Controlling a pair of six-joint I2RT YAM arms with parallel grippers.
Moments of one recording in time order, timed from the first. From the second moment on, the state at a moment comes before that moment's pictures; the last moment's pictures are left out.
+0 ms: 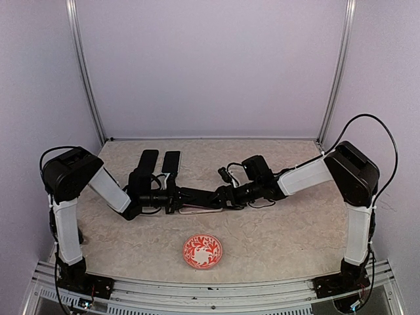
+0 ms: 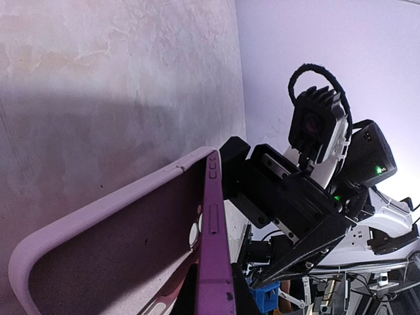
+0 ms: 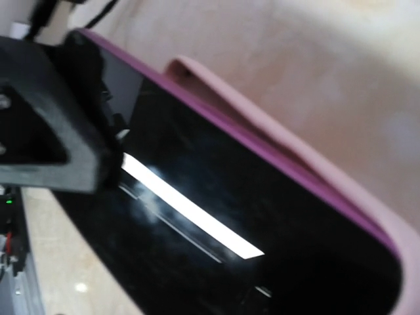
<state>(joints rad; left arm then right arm) -0.54 2.02 0.72 0.99 0.75 -1.19 0.71 2.02 1.10 0.22 -0.65 0.52</state>
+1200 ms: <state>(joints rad) -0.55 2.02 0.72 1.07 0.77 -1.19 0.69 2.06 1.08 0.46 -0.78 0.74</state>
